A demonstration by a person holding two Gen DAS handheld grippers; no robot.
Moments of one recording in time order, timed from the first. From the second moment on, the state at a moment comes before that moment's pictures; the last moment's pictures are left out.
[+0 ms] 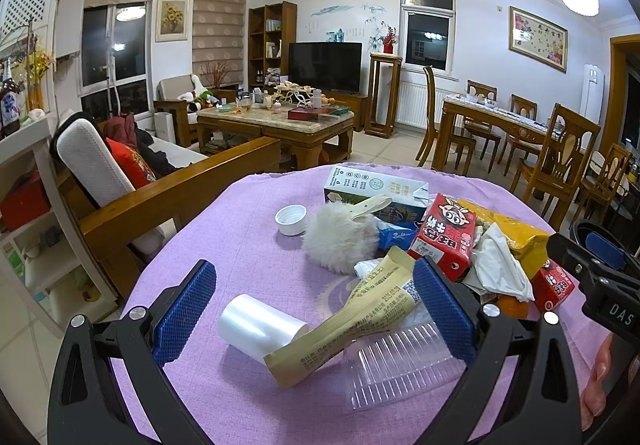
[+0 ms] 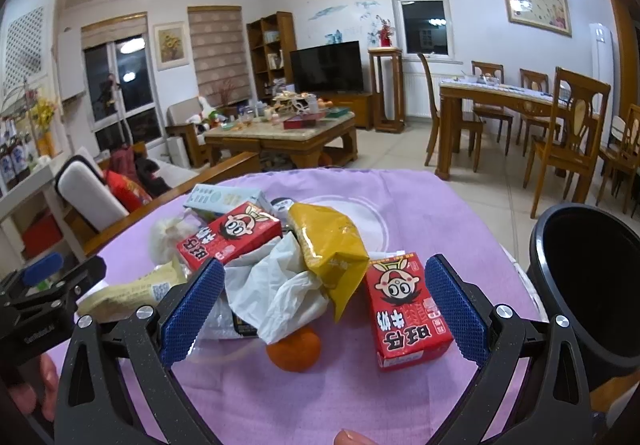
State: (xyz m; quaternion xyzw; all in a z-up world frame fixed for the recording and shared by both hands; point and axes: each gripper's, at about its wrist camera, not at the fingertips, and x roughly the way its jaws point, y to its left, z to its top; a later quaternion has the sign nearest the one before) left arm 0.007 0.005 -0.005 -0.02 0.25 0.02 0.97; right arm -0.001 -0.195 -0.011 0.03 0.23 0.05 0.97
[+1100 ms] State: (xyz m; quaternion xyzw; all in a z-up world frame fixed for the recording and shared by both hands) left arm 0.007 0.004 -0.006 -0.02 0.26 0.02 0.97; right arm -0.005 -0.190 -0.007 0.03 0.23 0.04 0.97
